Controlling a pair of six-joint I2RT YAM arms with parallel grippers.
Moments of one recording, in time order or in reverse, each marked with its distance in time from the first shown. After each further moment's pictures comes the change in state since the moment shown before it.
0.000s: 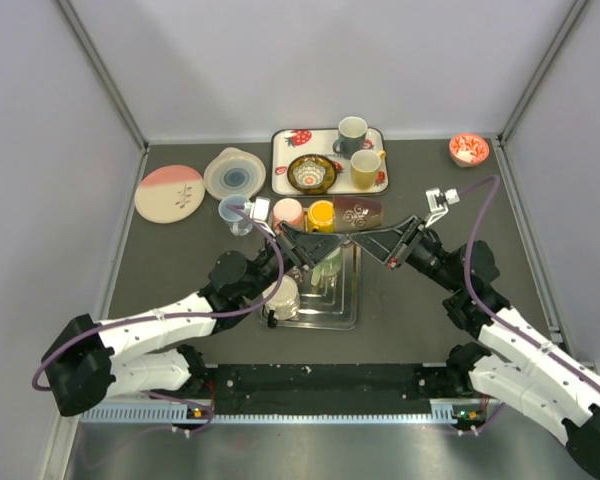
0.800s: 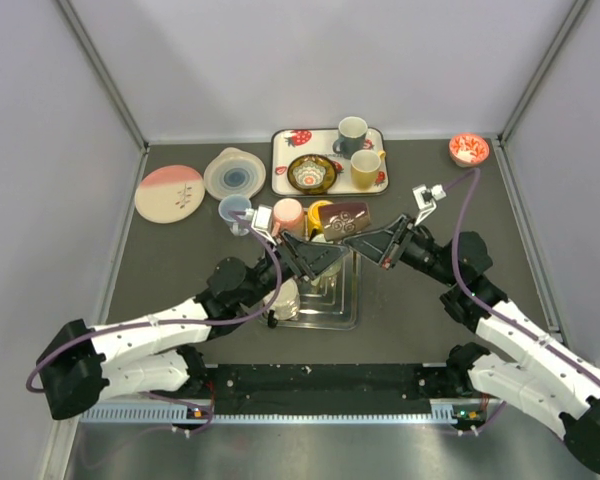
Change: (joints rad) left arm -0.042 -0.043 -0.027 -0.043 -0.020 0.052; right arm -0.002 0.049 0.052 -0.074 -0.075 -0.081
